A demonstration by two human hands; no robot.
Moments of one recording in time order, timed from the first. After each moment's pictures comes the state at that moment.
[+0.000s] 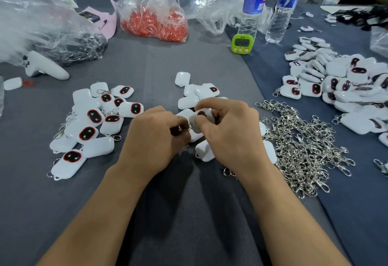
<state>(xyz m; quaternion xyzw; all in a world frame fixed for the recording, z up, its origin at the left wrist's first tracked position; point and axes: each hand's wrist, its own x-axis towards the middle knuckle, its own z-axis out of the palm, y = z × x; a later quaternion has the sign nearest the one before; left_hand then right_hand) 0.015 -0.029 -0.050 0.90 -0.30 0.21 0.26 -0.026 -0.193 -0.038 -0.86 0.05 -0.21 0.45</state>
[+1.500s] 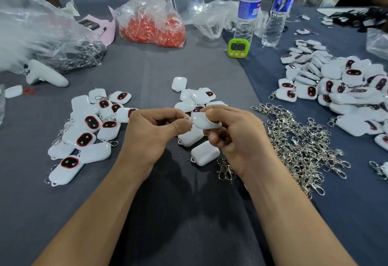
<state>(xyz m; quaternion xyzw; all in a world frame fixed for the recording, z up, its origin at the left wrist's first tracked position) 0.018 -0.040 -0.044 0.70 -0.16 0.00 0.69 -0.023 -0.207 -0.028 -0.57 0.13 -0.01 0.81</state>
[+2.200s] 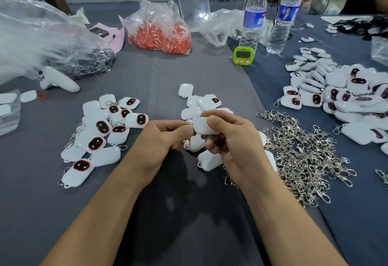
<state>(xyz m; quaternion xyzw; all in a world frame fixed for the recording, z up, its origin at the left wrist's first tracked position) 0.018 -0.032 -0.042 0.69 -0.11 -0.15 0.70 -0.023 -0.194 -0.033 -0.56 0.11 -0.06 0.82</state>
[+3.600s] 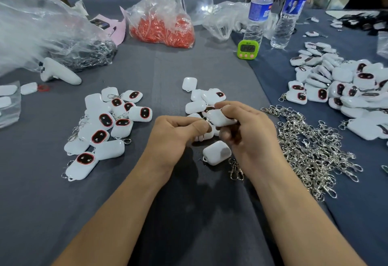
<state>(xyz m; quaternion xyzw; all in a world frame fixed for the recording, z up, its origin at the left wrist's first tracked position) 0.005 -0.049 -0.039 0.73 -0.10 -0.06 0.68 -0.021 -0.197 -0.028 -0.55 0.16 -0.09 0.82</state>
